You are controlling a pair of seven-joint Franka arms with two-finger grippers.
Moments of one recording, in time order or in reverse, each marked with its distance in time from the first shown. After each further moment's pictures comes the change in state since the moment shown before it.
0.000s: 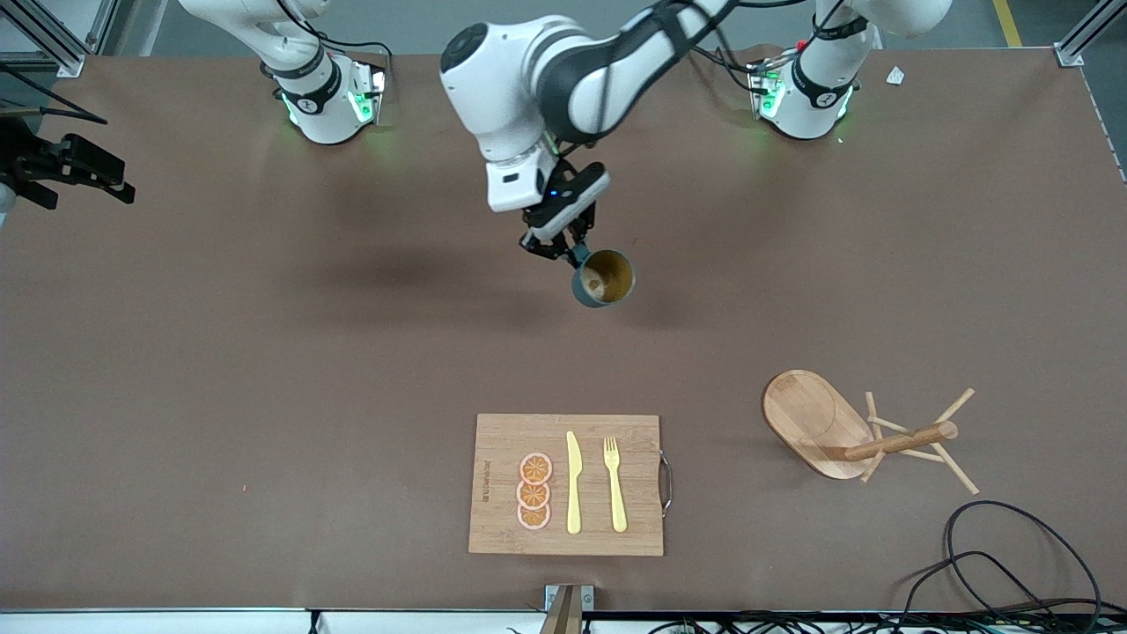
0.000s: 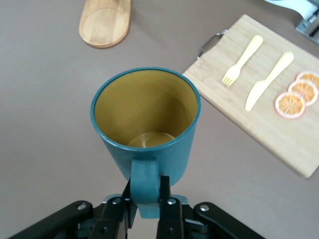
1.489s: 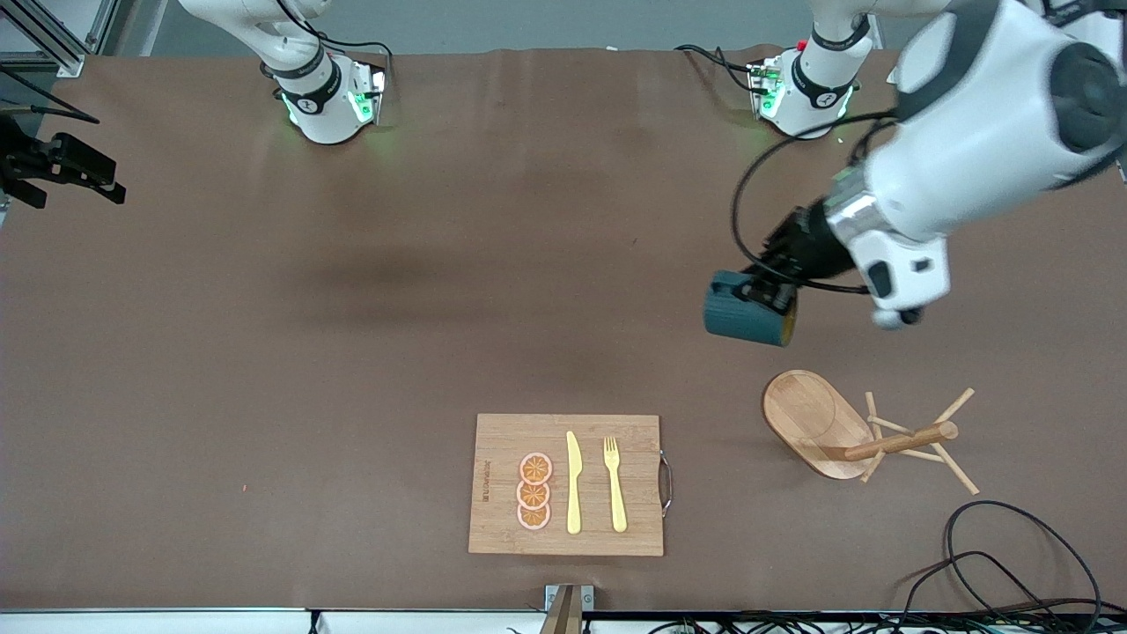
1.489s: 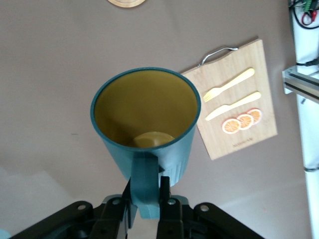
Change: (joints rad) left arm 0.680 -0.240 0.002 -0.012 -0.841 -0.001 0.458; right arm -0.001 -0.004 -0.003 0.006 -0.017 0.010 0.000
